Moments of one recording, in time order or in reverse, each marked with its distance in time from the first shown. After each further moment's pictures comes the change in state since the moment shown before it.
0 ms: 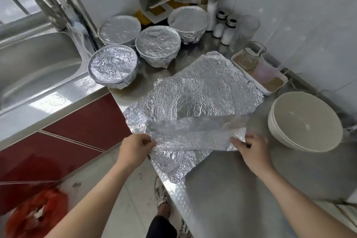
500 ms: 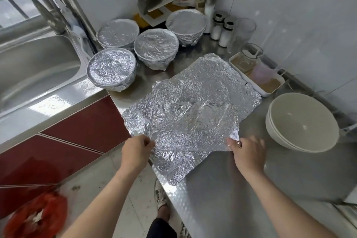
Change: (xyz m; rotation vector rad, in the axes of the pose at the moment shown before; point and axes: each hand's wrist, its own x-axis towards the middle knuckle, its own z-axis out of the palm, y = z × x) left_hand -0.004 0.016 0.010 0.088 0.108 -0.069; right_hand -0.001 -0.006 0.017 -0.480 0.021 0.102
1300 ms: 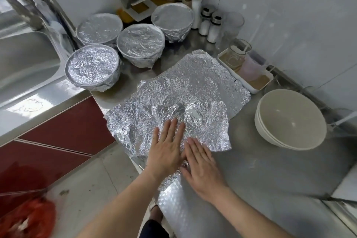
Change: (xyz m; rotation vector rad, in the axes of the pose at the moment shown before) left_hand -0.007 0.060 0.078 0.431 -0.194 0.541; right_hand -0.067 -0.058 0.010 0.051 -0.086 -0.677
